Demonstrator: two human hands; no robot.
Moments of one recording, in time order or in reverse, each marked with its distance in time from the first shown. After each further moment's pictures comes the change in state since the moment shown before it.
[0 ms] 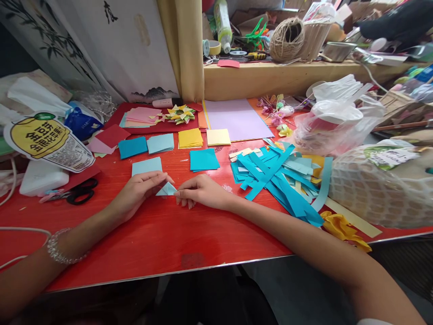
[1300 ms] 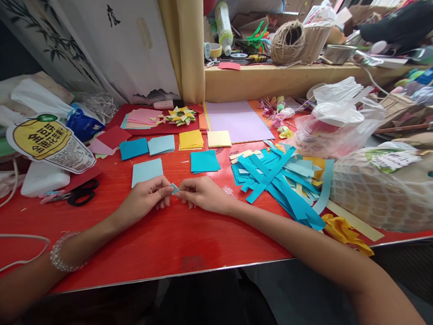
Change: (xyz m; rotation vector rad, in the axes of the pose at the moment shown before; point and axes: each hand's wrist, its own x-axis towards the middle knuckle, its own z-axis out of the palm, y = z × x) left_hand -0.005 -0.001 0.007 0.353 -0.029 0.071; right_hand -0.001 0.005 0.003 -0.182 0.104 -0.118
